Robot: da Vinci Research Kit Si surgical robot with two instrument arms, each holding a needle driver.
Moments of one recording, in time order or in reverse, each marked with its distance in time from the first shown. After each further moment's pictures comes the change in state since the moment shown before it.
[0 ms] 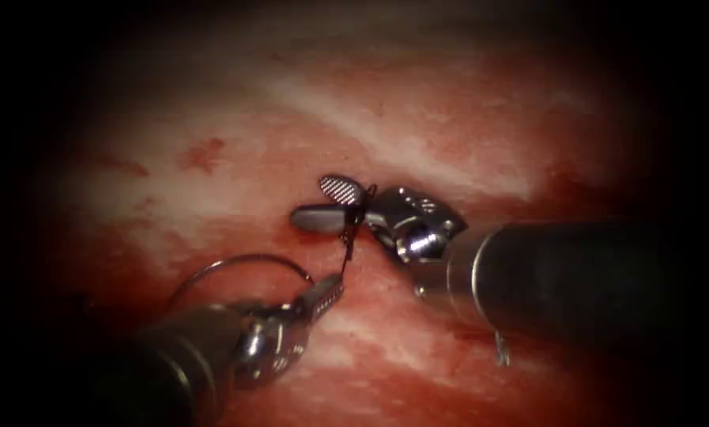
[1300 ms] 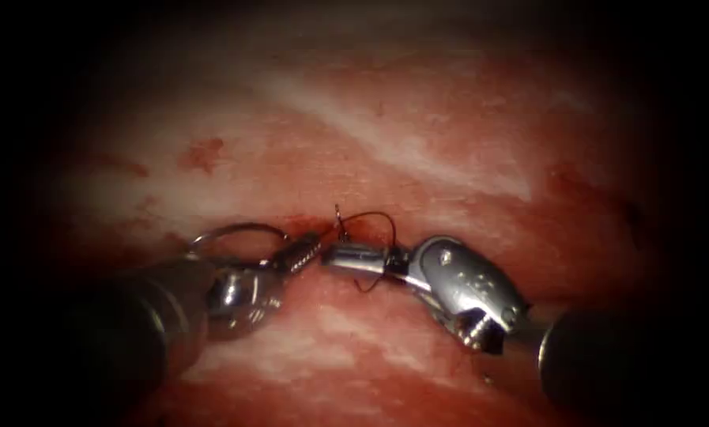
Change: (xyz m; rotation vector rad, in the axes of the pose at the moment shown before) right arm -0.001 -0.001 -0.006 0.387 0.210 -0.459; left arm -0.003 -0.001 0.001 0.020 -0.020 0.002
